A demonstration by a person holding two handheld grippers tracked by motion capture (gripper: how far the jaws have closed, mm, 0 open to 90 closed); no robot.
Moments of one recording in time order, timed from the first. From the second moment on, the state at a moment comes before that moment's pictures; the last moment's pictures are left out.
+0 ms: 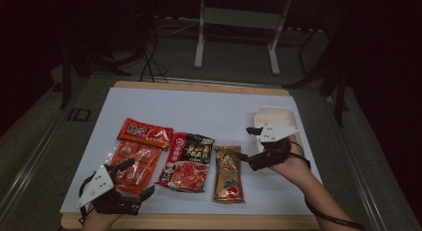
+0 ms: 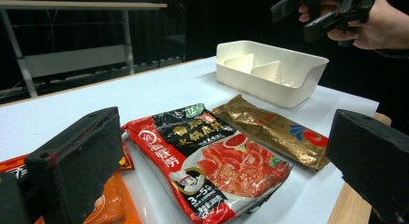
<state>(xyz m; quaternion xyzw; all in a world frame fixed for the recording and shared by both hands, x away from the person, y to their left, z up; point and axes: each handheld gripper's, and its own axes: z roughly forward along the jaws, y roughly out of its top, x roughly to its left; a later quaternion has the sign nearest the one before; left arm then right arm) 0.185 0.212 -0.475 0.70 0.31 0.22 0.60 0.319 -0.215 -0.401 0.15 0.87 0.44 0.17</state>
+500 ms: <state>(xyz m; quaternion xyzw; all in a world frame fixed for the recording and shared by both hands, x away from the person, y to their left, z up) 0.186 0.211 -0.476 0.71 0.31 0.22 0.60 0.357 -0.197 -0.429 0.14 0.91 0.36 0.15</state>
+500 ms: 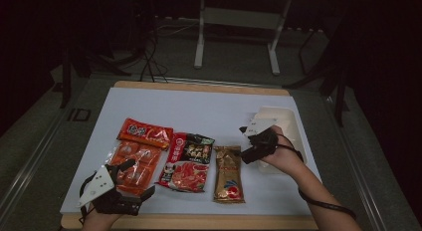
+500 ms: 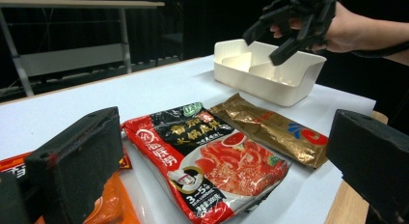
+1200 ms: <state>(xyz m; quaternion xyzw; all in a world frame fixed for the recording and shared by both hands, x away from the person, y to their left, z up) 0.187 0.211 -0.477 0.71 0.31 0.22 0.59 0.386 -0.160 -0.471 0.12 0.96 0.23 0.10</state>
